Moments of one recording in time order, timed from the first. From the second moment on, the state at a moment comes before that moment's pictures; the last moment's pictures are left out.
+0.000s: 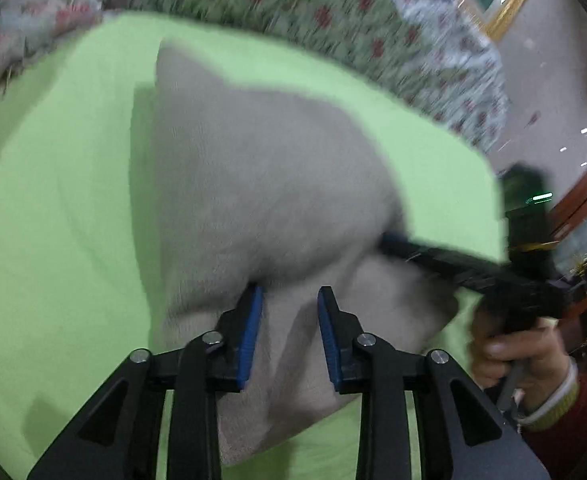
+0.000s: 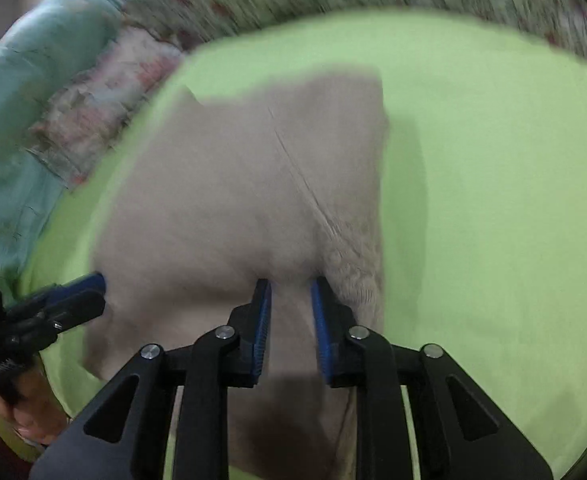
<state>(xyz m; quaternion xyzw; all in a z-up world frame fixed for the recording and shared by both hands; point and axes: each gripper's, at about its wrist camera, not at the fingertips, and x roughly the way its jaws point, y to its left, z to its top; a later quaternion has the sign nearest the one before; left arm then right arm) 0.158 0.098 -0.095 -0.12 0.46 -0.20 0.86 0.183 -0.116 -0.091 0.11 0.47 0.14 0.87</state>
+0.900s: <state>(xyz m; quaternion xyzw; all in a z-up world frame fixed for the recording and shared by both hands) 0.074 0.102 -0.100 -0.07 0.46 -0.15 0.87 0.101 -0.120 -0.086 0.06 0.47 0.11 0.88</state>
